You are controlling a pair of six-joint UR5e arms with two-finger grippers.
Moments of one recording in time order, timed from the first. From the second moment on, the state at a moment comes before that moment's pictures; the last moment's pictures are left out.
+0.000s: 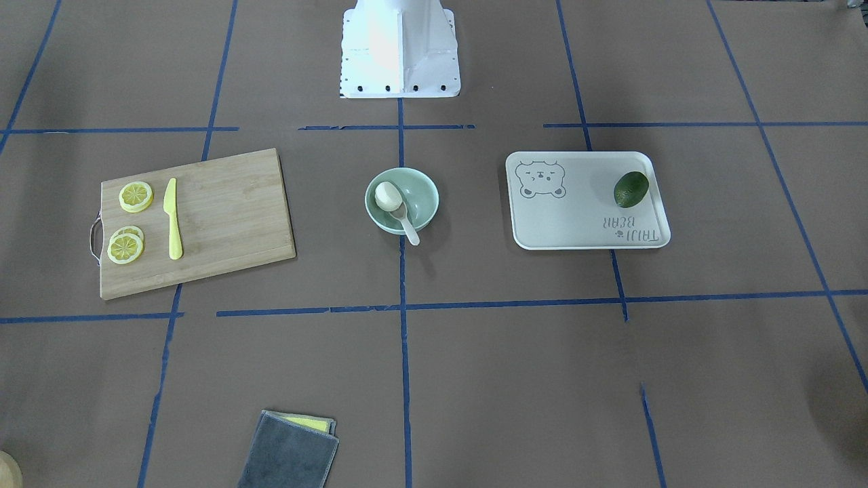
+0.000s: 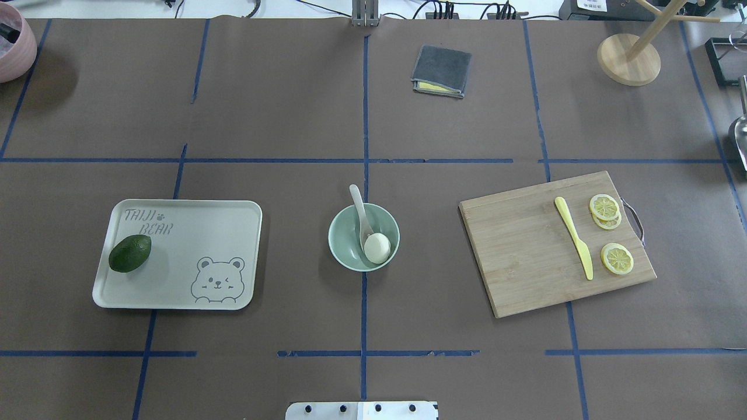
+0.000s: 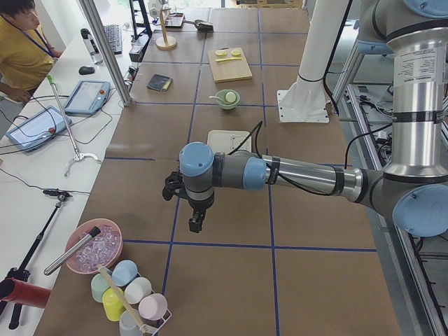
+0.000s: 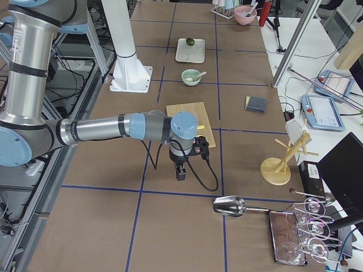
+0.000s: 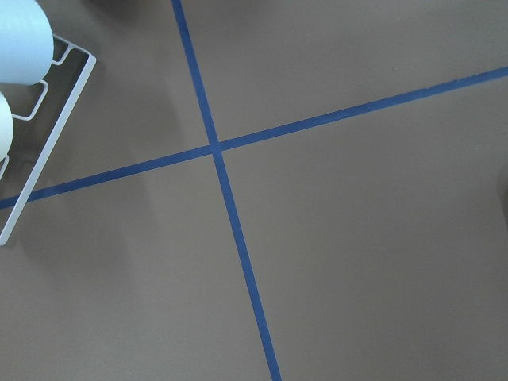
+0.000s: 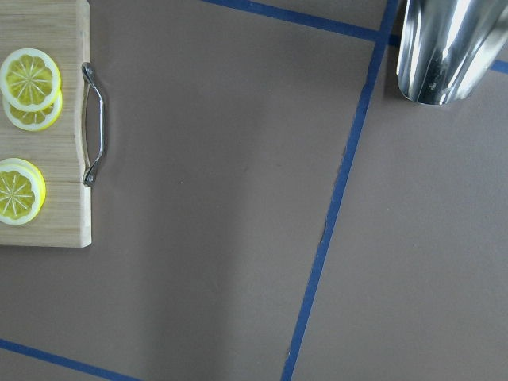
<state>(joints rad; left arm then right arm) -1.55 -1.48 -1.79 -1.50 -2.36 0.18 1.53 -1.80 1.95 -1.80 2.38 -0.26</state>
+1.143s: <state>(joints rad) -1.55 -1.45 -1.78 -1.52 -2.38 0.18 1.53 -1.79 1.85 -1.64 2.41 -0.11</state>
